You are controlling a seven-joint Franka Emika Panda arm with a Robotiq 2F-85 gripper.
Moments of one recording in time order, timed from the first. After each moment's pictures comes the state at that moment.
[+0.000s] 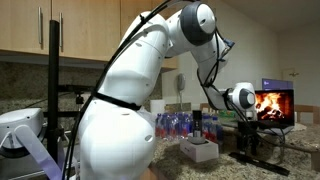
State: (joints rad) arm -0.07 0.41 0.01 -1.92 -0.09 2.27 -1.44
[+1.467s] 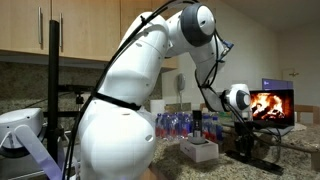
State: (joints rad) arm -0.06 0.40 0.04 -1.94 -0.13 2.31 -1.38
